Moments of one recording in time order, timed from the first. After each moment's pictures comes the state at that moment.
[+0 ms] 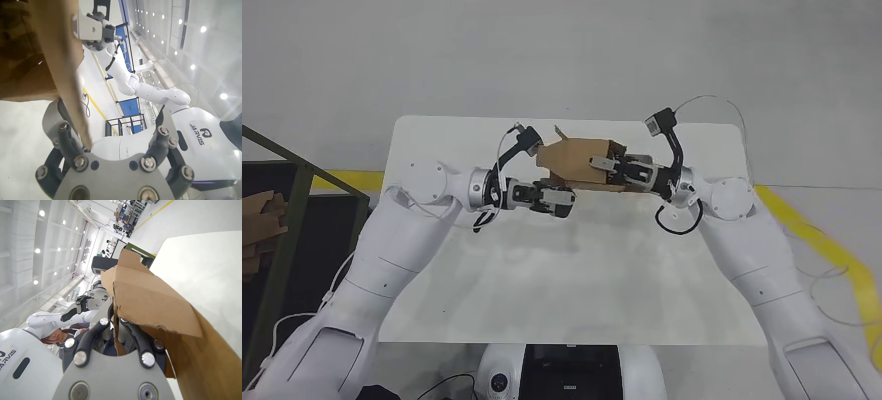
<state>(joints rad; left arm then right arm) 0.92 -1.05 -1.07 -1.46 -0.51 -0.26 -1.26 -0.86 -1.22 1.03 -1.22 0.38 -0.53 0.96</state>
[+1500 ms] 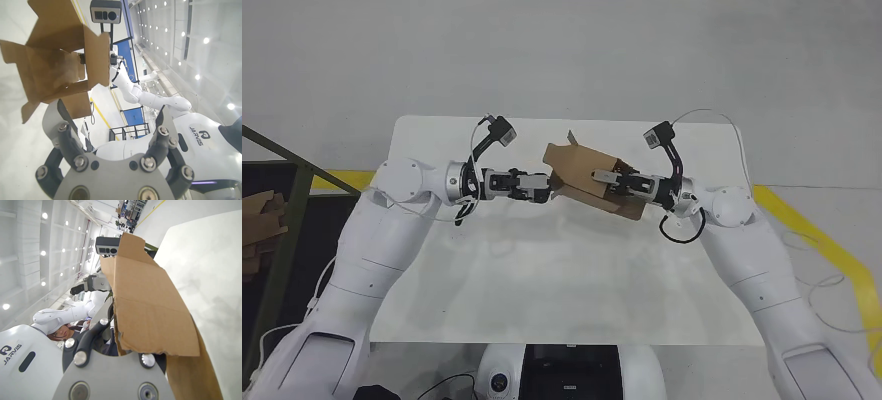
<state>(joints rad) 0.97 -1.02 -1.20 -1.44 -0.49 -0.27 -1.27 -0.89 -1.21 1.05 -1.19 0.44 -0.52 1.07</state>
